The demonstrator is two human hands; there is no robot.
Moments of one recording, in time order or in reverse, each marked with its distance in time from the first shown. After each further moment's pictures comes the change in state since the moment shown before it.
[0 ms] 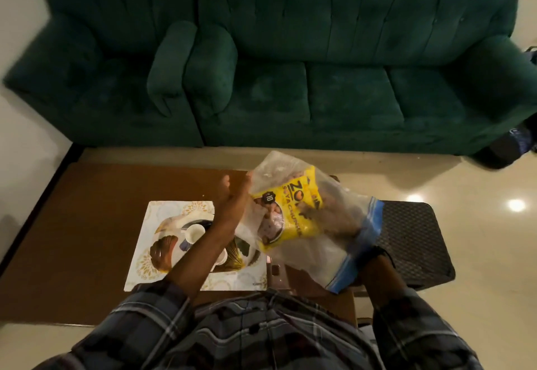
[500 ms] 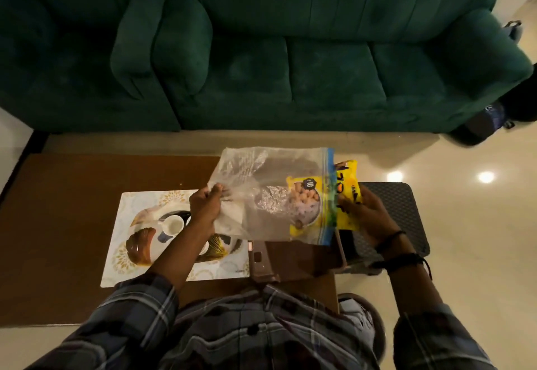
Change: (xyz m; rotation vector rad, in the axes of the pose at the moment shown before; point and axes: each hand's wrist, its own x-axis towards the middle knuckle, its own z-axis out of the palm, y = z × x) left_hand 0.059 -0.071 0.021 -0.170 0.025 -0.184; right_hand -0.037 0.025 -0.099 0.047 0.283 0.120
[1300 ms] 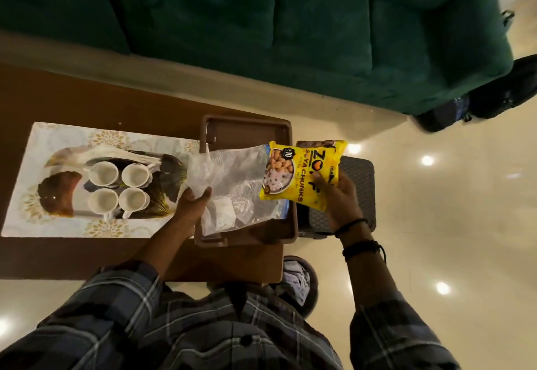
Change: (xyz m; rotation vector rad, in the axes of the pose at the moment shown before) left_hand -0.005 -0.130 0.069 0.097 -0.106 -0.343; right_hand 0.023 0.028 -0.024 -0.033 0.186 0.088
